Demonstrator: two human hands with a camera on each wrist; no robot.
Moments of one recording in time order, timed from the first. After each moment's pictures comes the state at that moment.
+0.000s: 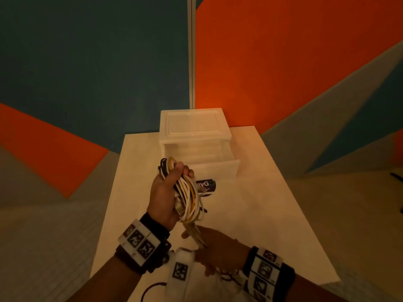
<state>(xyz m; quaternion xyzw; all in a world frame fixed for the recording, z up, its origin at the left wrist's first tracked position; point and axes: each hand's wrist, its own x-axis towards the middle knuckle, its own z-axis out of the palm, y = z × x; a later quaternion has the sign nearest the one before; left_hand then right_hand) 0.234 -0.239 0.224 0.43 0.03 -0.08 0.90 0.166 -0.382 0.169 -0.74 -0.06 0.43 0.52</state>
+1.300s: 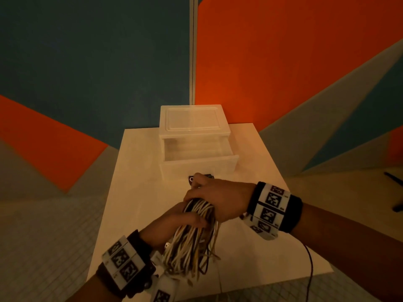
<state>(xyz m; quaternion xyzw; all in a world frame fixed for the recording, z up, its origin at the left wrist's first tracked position) 0.183 -0.217 0.205 0.59 -0.07 -0.35 0.72 0.227 -0.392 0.242 -0.88 -0.39 0.23 0.14</state>
